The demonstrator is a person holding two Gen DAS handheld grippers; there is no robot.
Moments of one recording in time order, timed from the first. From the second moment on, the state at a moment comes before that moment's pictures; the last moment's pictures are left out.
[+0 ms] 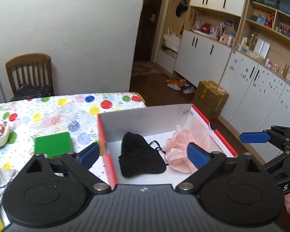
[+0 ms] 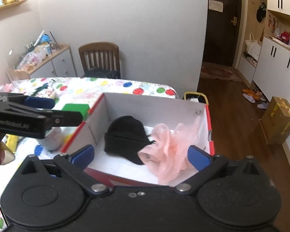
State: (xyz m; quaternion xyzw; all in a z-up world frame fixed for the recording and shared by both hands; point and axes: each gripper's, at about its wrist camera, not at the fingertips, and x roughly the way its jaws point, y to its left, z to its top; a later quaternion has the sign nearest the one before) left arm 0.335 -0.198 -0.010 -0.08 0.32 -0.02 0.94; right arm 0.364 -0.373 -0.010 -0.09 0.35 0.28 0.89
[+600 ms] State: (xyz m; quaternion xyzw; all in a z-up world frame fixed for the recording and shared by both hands) left arm 0.223 -0.094 0.004 -0.09 0.27 0.05 0.96; right arm 0.285 -0.284 0.007 -0.09 0.32 0.36 0.87
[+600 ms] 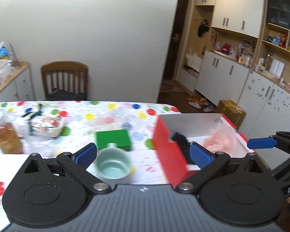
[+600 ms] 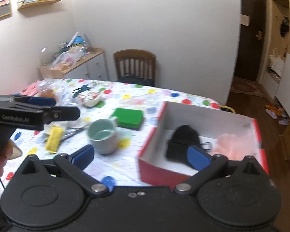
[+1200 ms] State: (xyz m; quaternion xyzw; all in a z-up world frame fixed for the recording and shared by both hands) left arm 0.150 0.054 -0.031 -0.10 0.28 0.14 0.95; right arm 0.227 -0.121 -0.042 -0.12 0.35 0.40 0.84
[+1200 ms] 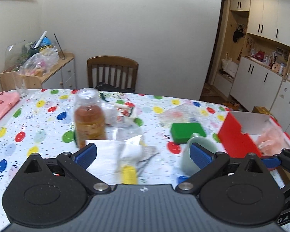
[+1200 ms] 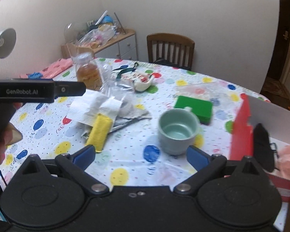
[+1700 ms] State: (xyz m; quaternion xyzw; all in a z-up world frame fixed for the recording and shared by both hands) left arm 0.166 0.124 -0.077 -0.10 0.32 0.15 0.93; right arm 0.227 -0.019 -0.099 -0.14 0.40 0.45 0.79
